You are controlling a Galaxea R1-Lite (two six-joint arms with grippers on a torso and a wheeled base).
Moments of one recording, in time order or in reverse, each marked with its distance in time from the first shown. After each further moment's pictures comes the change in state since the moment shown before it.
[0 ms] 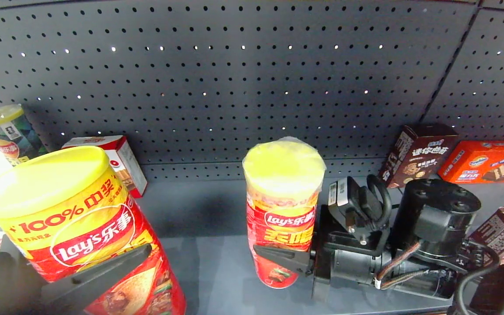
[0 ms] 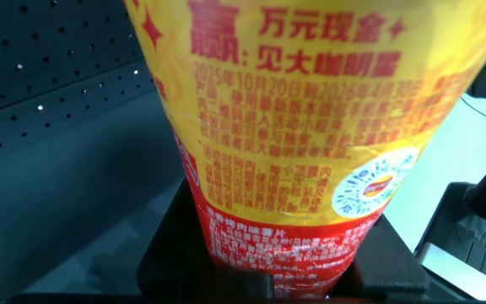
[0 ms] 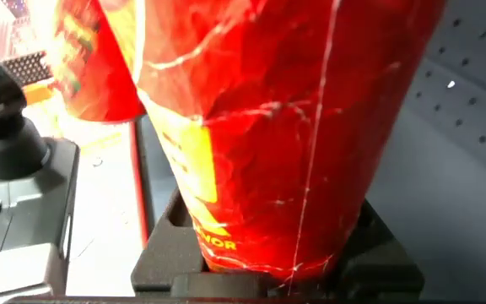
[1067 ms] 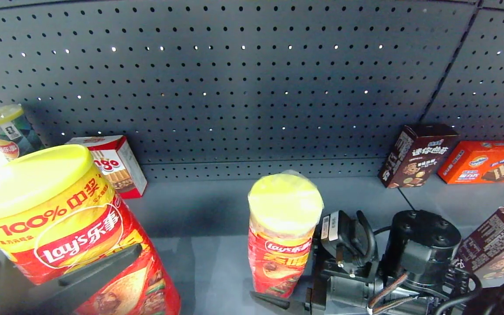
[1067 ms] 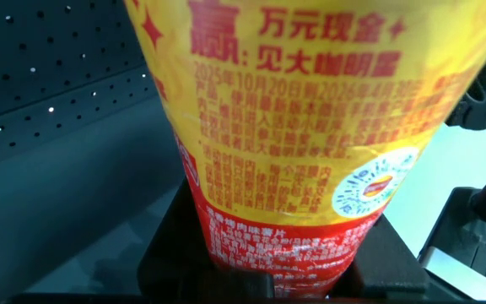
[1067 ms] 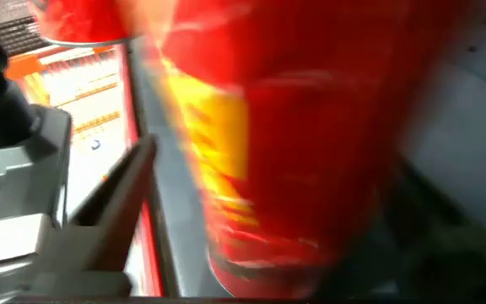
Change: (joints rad) left arm 0.015 -0.029 0.009 0.002 0.002 0.000; right arm 0.005 0.090 0.128 -0.173 -0.031 -0.015
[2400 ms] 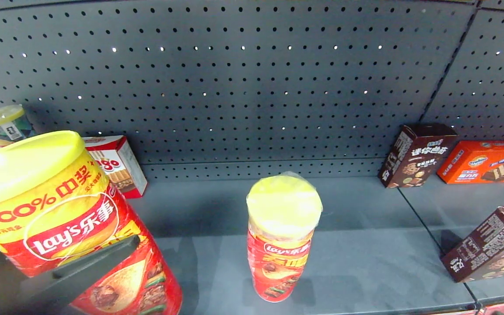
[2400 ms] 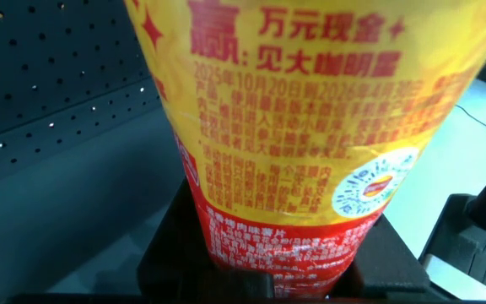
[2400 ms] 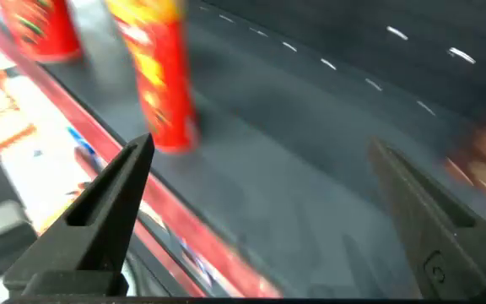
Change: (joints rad) left arm -0.007 0.002 -0.029 -0.001 -0.006 0.003; right arm -0.040 -1.176 0.147 0.956 -0.477 0.006
